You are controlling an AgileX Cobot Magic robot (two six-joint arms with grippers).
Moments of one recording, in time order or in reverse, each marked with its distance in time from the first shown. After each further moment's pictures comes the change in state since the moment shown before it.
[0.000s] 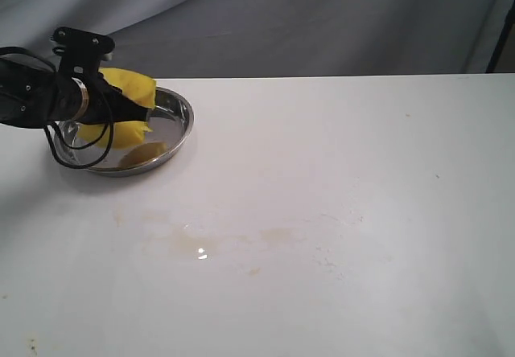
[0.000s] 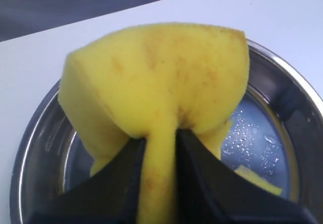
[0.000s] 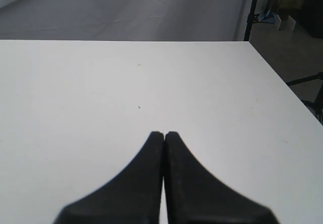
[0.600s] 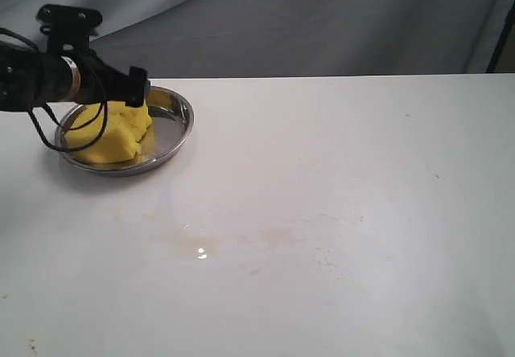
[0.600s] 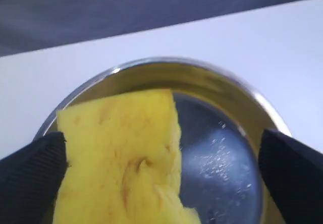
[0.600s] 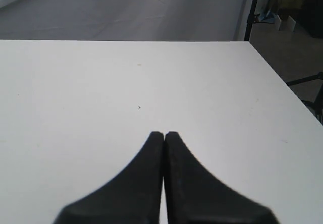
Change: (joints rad) left arm 0.000 -0.075 0.000 0.000 -0.033 -0.077; right arm 0.000 0.000 0.000 0.000 0.000 0.000
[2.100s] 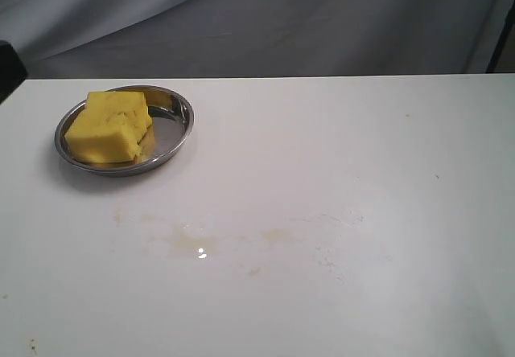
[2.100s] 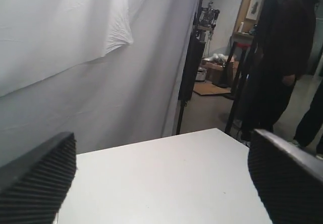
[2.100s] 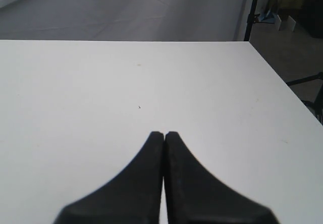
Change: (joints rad) left arm 0.000 -1.340 0.741 -0.355 -0.495 0.114; right arm 0.000 0.000 0.000 0.000 0.000 0.000
